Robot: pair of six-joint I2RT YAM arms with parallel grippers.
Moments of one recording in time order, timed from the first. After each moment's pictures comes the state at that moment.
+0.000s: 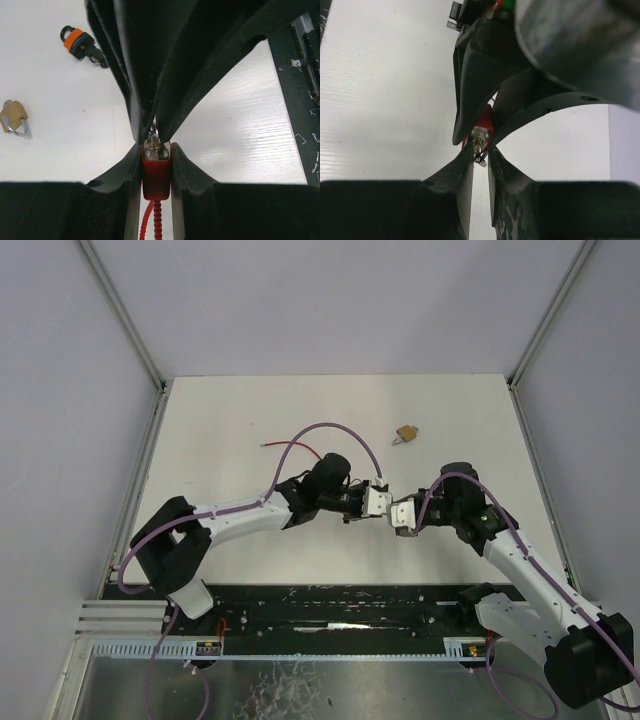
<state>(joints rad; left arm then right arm) -0.90 1.64 1.02 0.11 0.58 0.61 0.38 0.93 0.63 -0.42 -0.82 -1.25</state>
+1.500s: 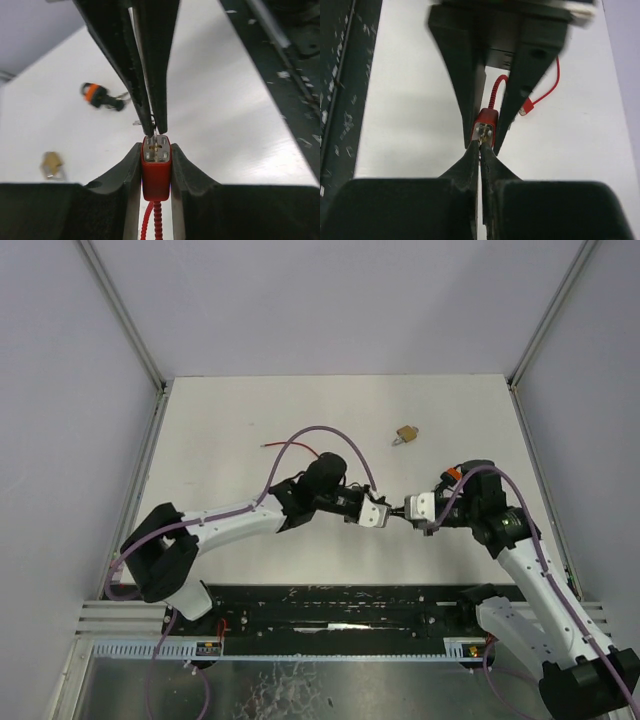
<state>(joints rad) -0.90 1.60 1.04 0.09 0.72 0.77 0.30 0.82 0.73 -0.64 -0.94 -1.18</state>
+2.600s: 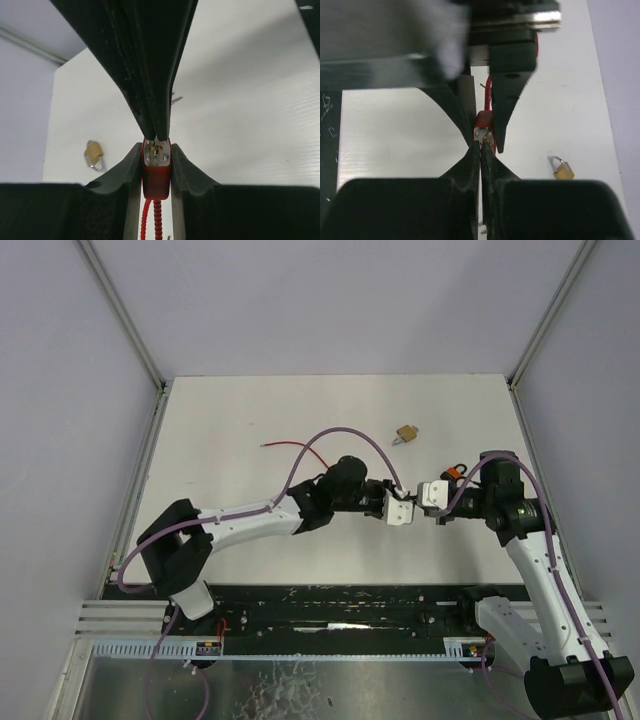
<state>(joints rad) -0.99 1.65 1.08 0.27 0.35 0.76 0.15 0.85 0.86 -0.76 -0.98 -1.19</state>
